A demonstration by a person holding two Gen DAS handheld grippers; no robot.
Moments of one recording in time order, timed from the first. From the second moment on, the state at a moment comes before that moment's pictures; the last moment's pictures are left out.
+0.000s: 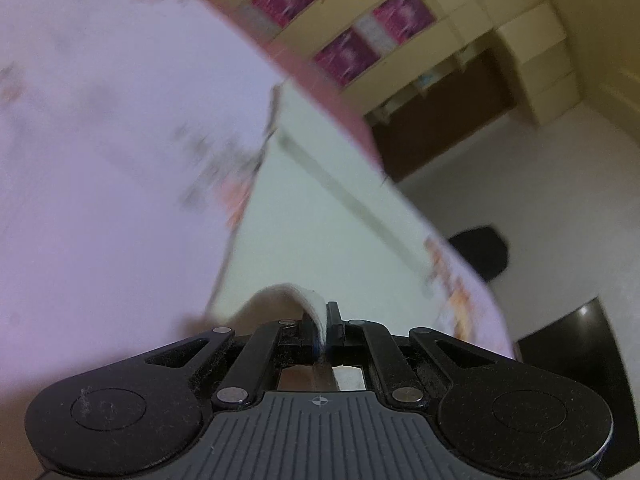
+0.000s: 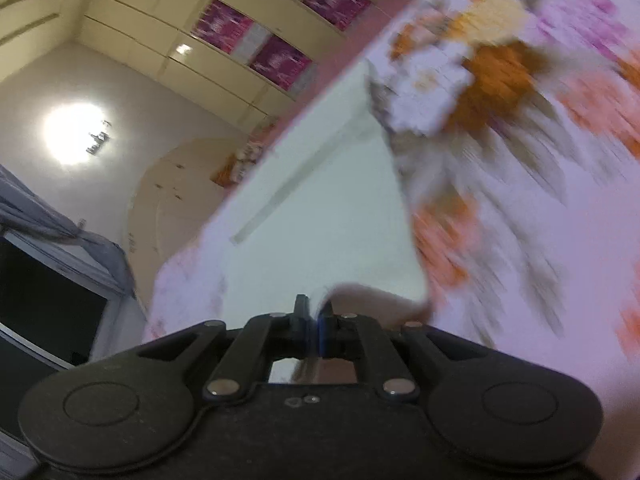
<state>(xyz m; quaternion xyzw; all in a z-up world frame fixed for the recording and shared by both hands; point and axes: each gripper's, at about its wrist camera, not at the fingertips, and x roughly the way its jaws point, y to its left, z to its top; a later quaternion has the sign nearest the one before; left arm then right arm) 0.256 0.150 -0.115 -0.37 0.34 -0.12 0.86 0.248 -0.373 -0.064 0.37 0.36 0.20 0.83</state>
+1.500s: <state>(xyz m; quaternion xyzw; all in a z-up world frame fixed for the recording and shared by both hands) 0.582 0.082 -0.096 -0.03 0.36 -0.05 0.93 0.557 -0.325 -0.074 0.13 0.37 0.16 0.91</state>
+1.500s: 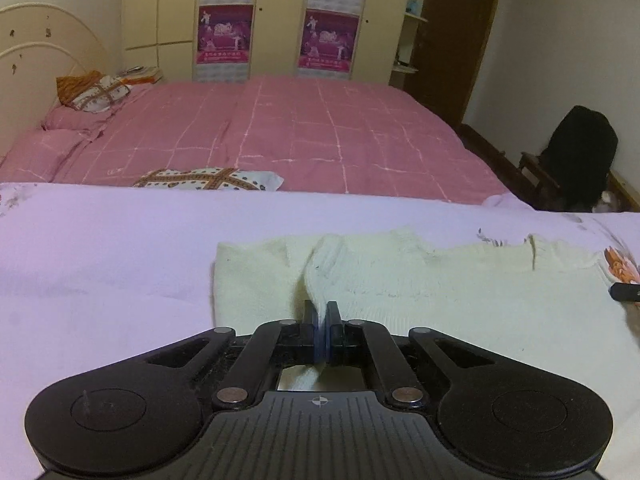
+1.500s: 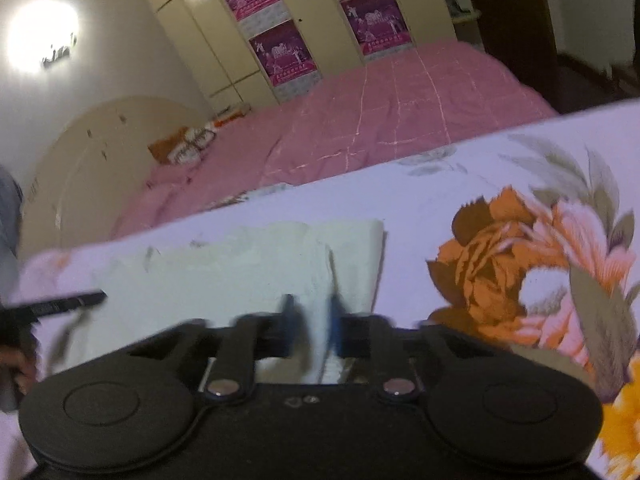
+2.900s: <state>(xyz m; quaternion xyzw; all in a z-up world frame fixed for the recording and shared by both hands) 0.483 0.029 -0.088 0.02 0.29 0.03 0.96 0.533 -0.287 -0.078 -0.05 0.33 0.07 0.94</state>
